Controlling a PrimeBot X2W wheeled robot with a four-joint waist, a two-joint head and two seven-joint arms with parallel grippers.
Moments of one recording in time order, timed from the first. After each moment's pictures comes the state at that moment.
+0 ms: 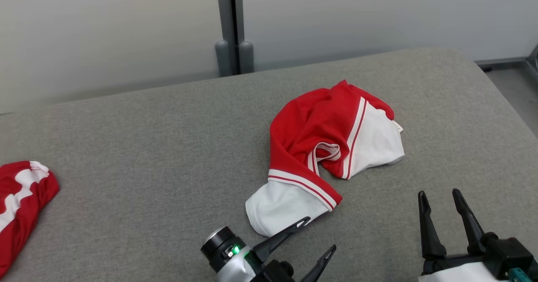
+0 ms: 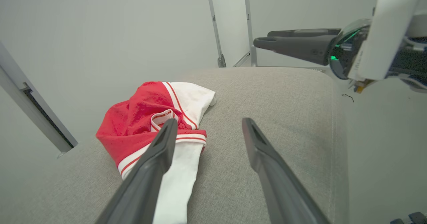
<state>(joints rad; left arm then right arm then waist) -0.08 0.06 -0.63 0.20 0.06 -0.13 -0.26 0.07 -0.05 0.04 0.15 0.13 0.13 -0.26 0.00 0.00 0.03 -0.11</state>
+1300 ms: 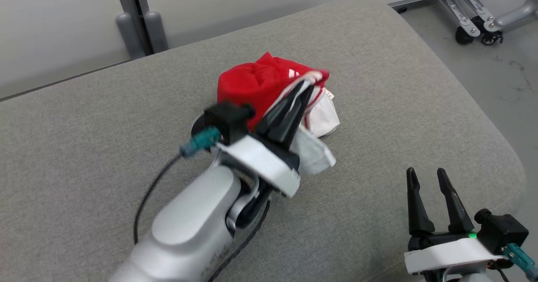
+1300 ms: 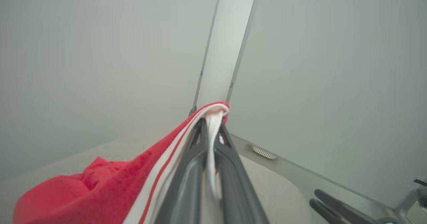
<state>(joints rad) -0.61 0.05 -0.75 0.39 -0.62 -0.04 -0.26 -0.06 -0.05 0.11 0.21 0.34 0.13 -0.26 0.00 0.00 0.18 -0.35</state>
